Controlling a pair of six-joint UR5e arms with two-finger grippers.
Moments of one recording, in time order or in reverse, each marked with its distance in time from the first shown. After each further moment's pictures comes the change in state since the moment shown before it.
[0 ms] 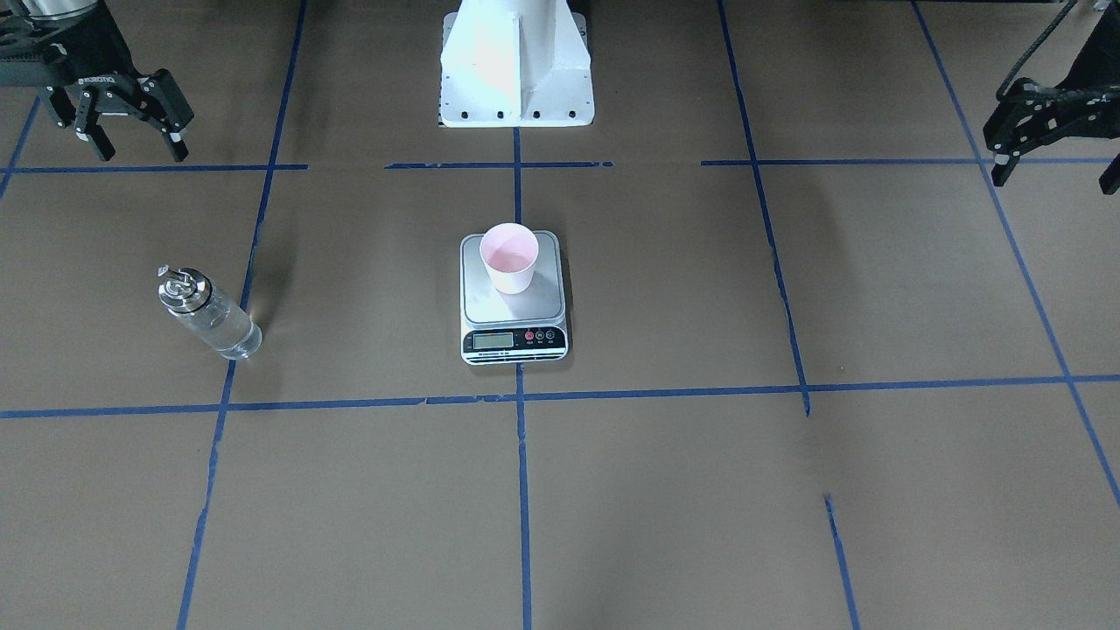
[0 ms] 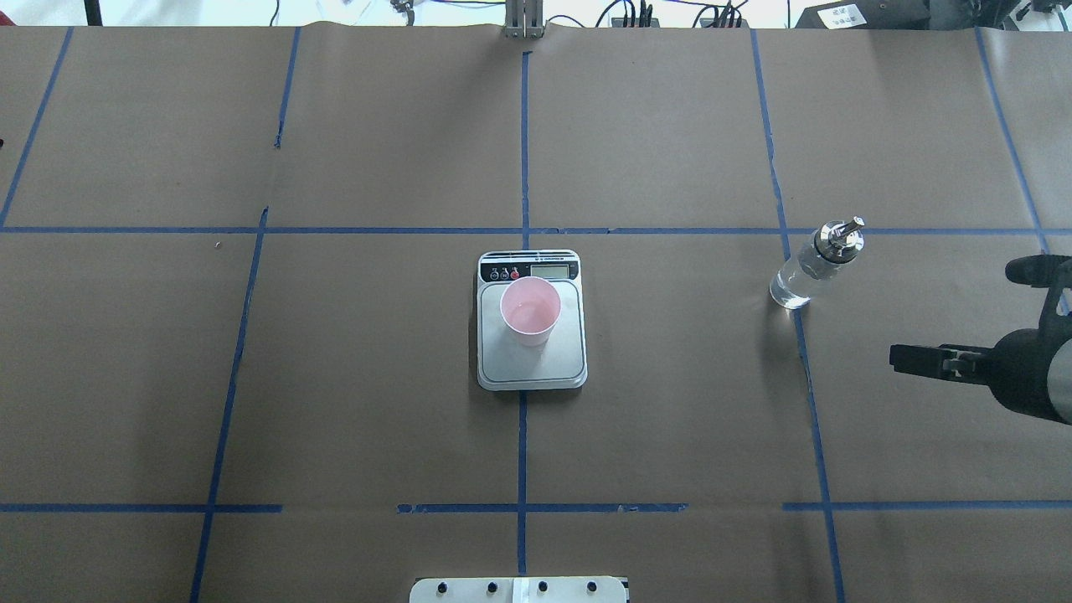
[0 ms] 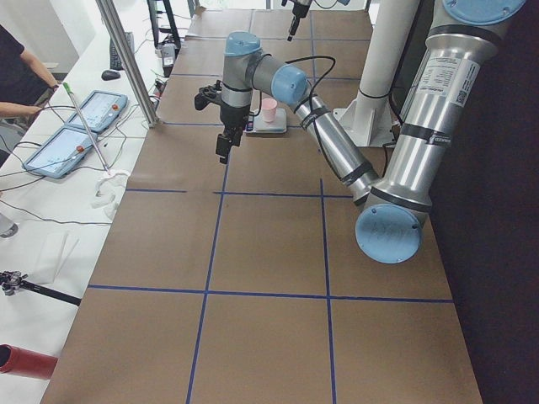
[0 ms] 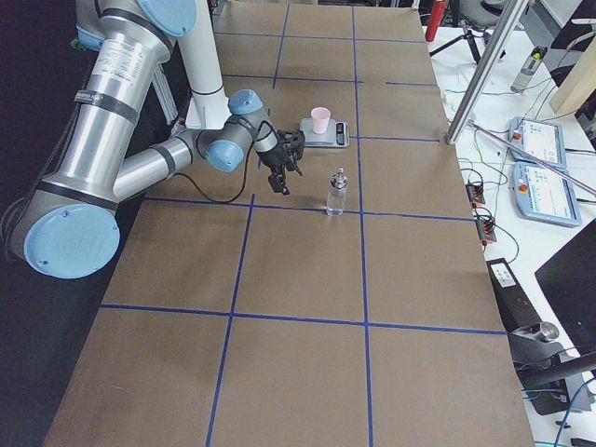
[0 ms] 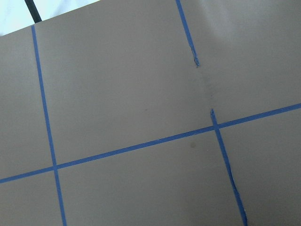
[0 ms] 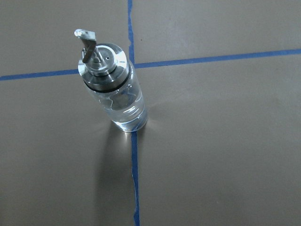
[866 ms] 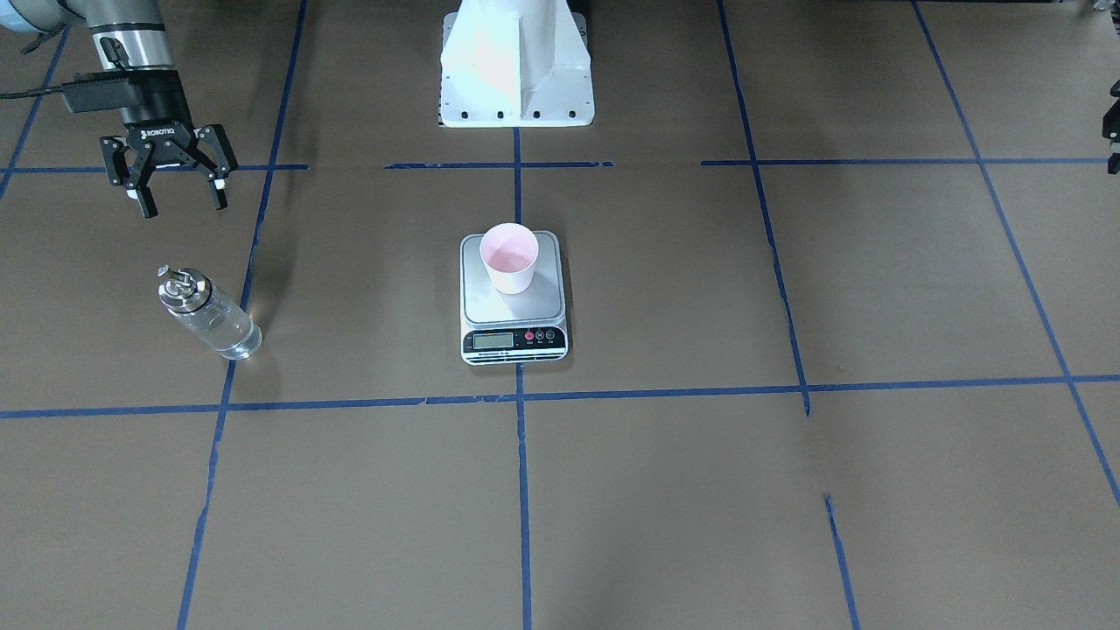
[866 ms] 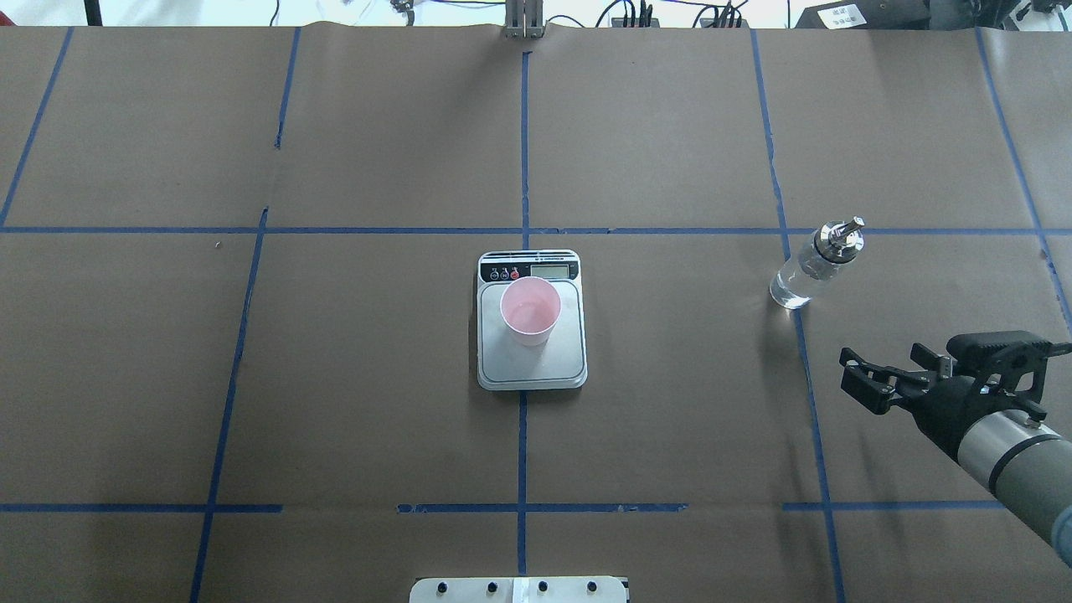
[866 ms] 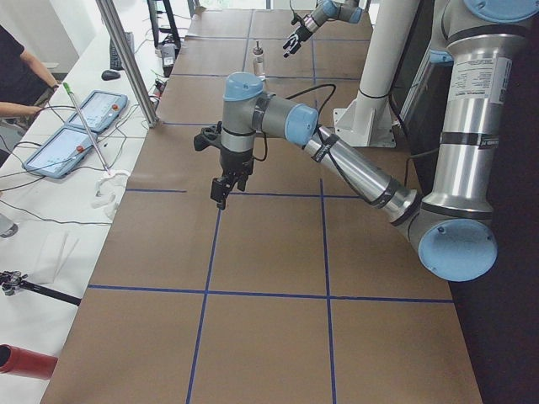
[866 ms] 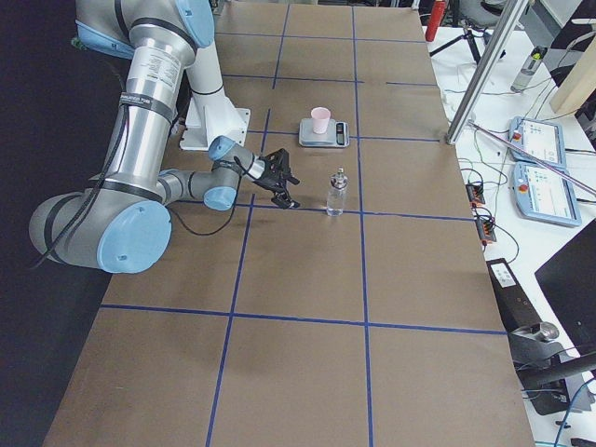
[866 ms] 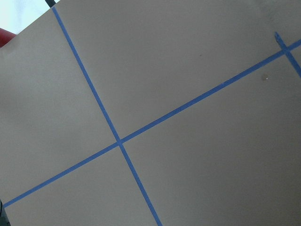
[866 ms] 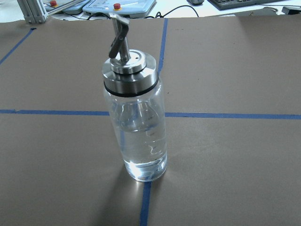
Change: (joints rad) left arm -0.155 0.209 0.077 -0.161 -0.008 0.364; right arm -0.322 0.015 -0.282 0.379 -0.628 0.045
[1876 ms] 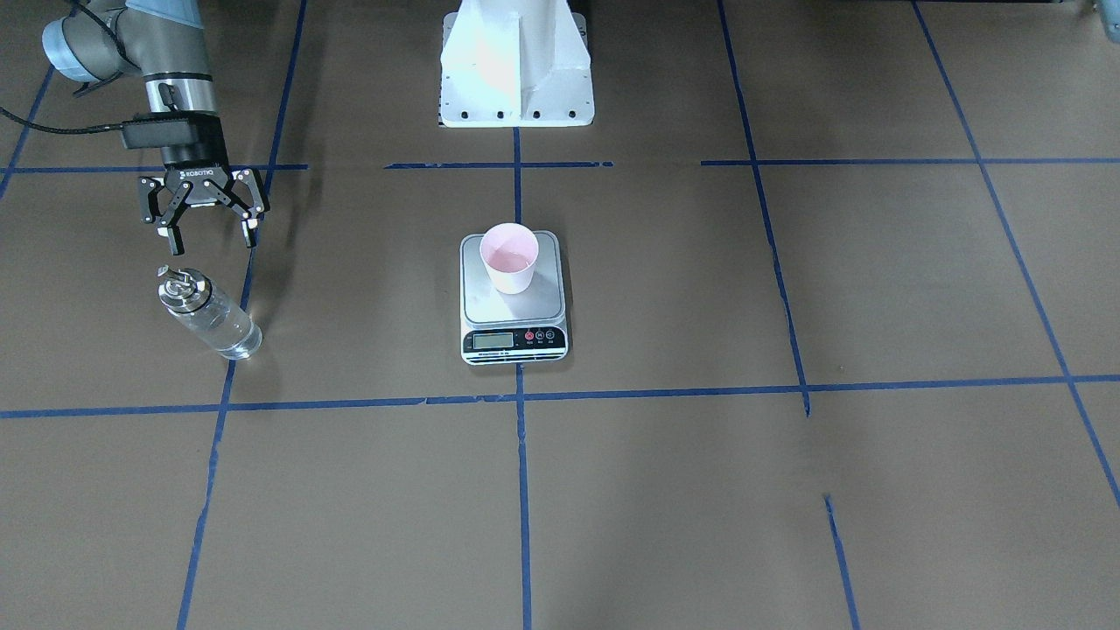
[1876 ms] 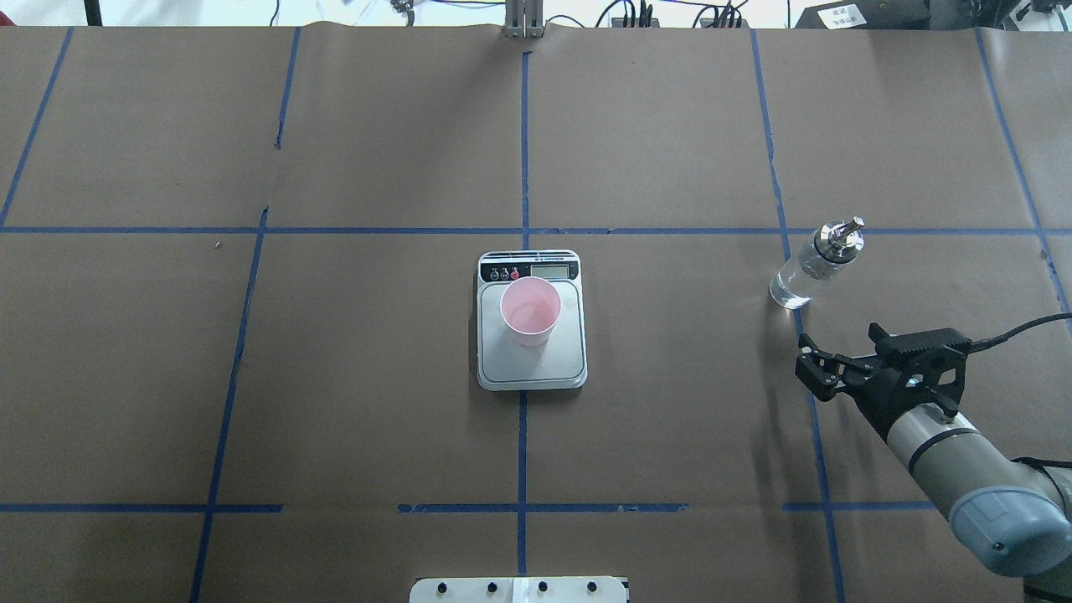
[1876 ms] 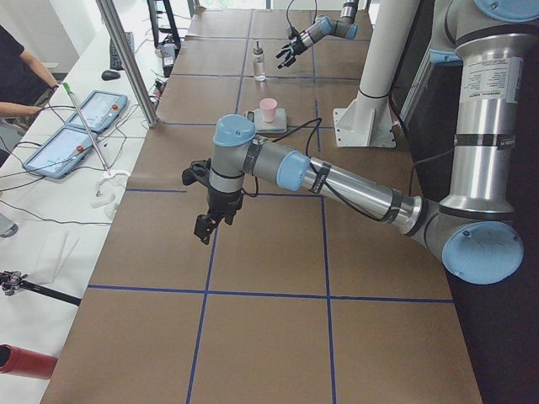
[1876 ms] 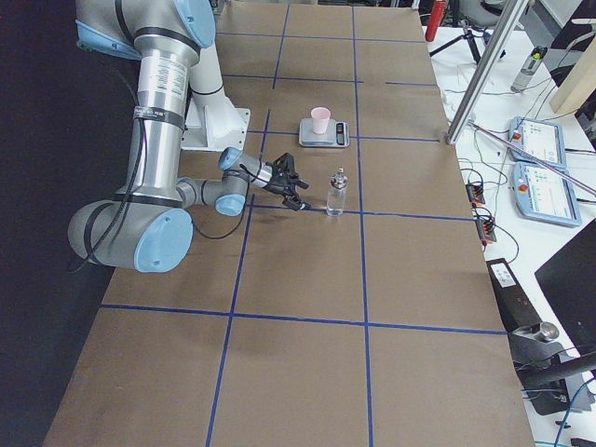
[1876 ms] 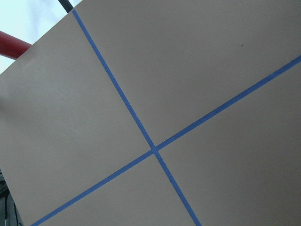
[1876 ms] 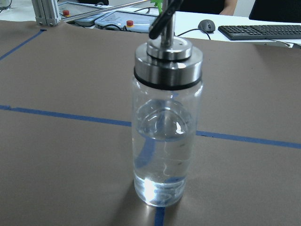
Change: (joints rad) left arm -0.070 0.048 0.190 -0.264 0.003 0.111; right arm 0.020 0.170 -0.166 0.015 -0.106 -0.138
